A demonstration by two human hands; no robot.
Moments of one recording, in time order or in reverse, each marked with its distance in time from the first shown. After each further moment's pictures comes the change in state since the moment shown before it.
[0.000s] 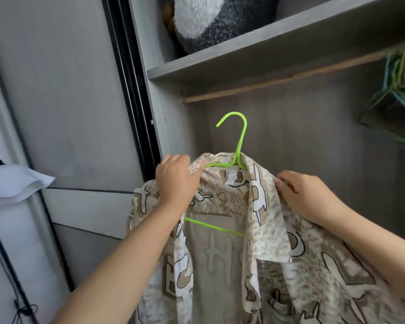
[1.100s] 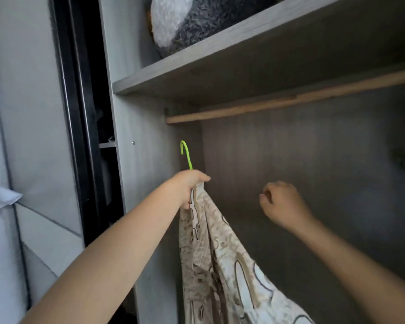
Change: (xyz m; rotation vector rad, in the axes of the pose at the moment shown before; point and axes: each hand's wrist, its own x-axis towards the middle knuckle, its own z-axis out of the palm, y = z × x) left_hand 0.109 0.059 0.191 -0.774 -0.867 -1.326; right_hand 0.194 0.152 0.050 -0.208 -0.009 -0.033
